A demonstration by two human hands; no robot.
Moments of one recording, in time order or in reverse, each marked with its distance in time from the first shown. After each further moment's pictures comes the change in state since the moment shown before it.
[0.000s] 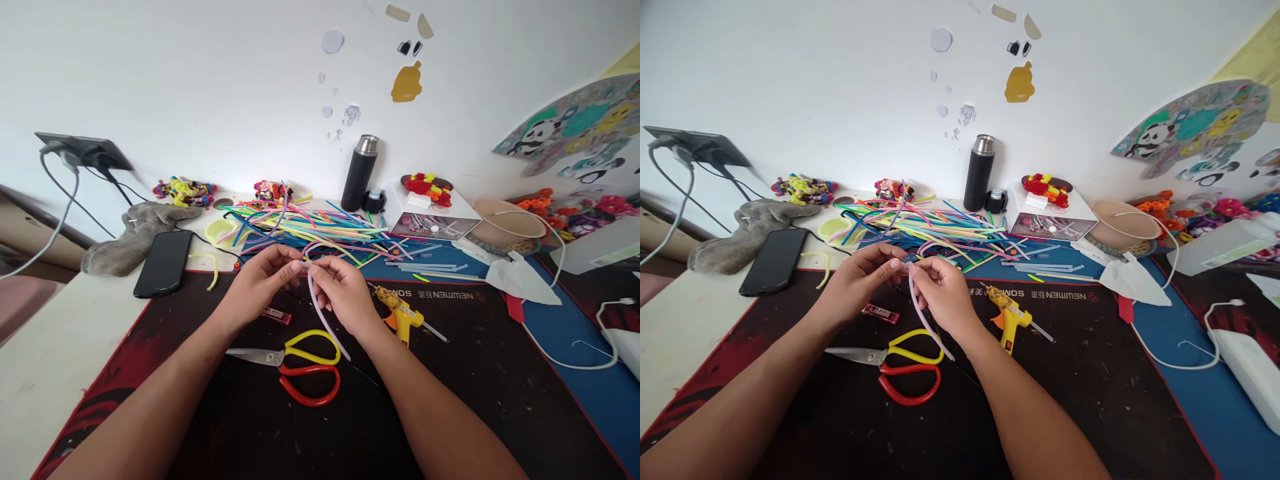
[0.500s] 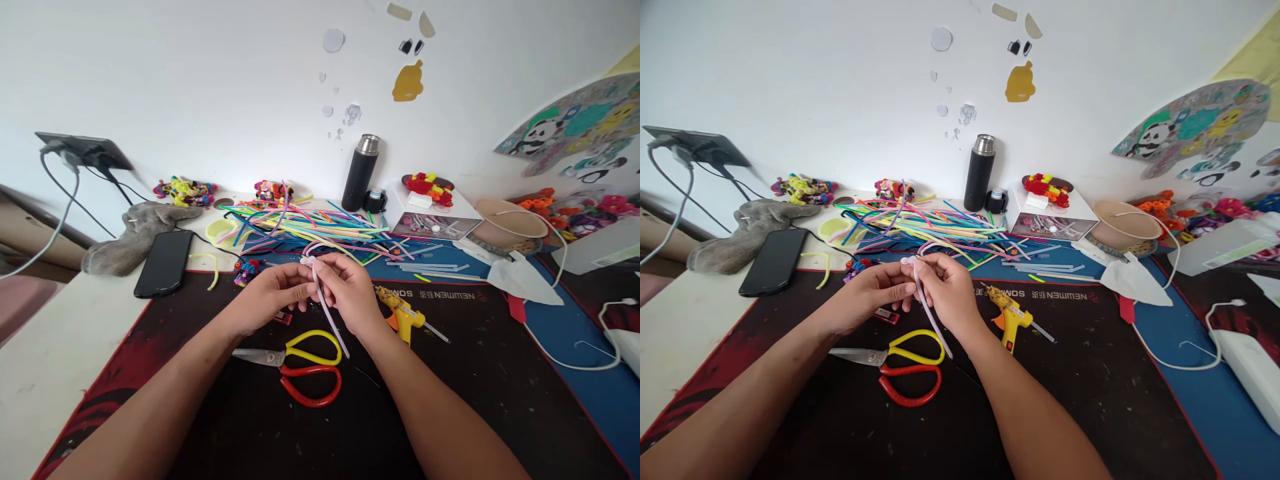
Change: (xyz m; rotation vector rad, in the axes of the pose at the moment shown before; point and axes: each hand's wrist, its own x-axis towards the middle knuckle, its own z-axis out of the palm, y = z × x) left_hand -0.004 0.005 0.007 -0.133 -0.330 -0.181; right_hand -0.001 0.000 -0.002 0.076 0.040 -0.083
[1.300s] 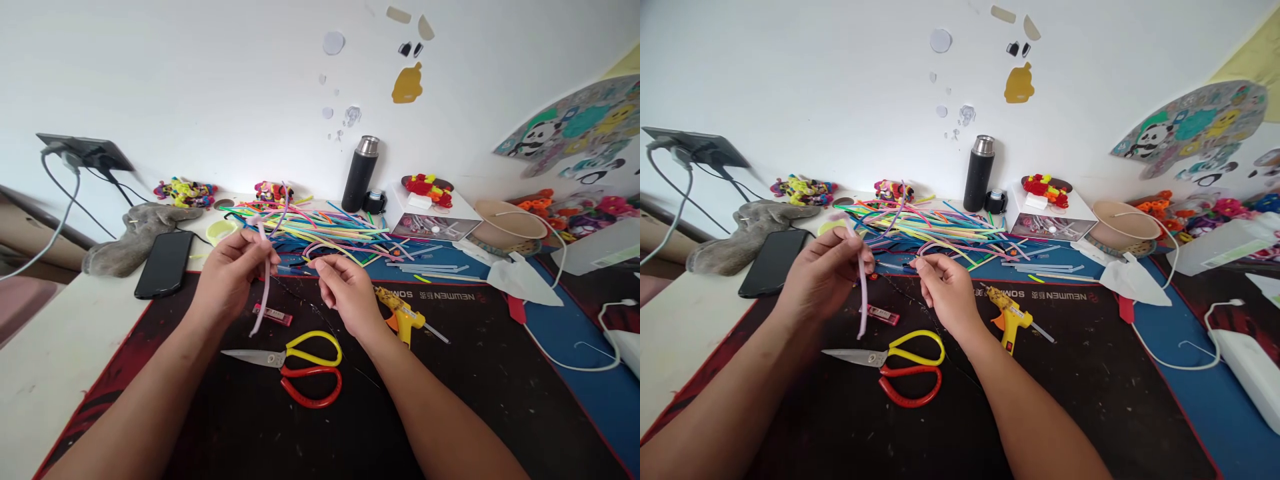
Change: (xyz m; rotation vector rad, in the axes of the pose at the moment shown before) left_hand -0.007 0.017 -0.022 -0.166 0.577 0.285; right_hand -0.001 -0.001 0.001 -0.041 0.021 0.019
